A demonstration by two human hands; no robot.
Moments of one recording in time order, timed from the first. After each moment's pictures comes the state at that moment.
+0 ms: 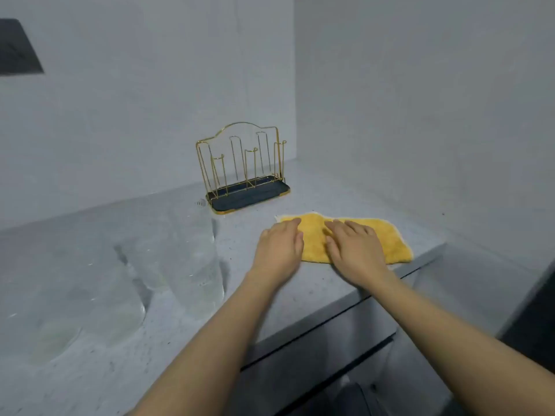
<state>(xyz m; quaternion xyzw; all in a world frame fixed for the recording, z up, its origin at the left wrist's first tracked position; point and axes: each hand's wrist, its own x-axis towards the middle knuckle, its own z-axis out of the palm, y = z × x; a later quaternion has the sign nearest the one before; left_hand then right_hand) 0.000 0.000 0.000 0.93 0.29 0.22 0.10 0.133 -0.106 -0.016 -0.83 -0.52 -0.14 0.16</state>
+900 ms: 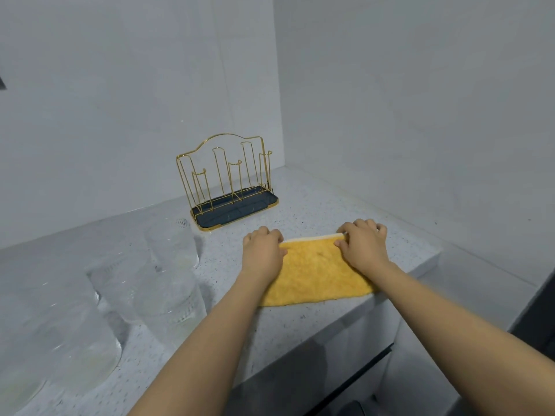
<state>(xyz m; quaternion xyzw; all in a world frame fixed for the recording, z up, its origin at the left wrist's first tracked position) 0.032 0.043 -0.004 0.91 0.36 0.17 0.09 0.201 -0.084 -0.015 -0.87 -0.43 -0.10 0.21</state>
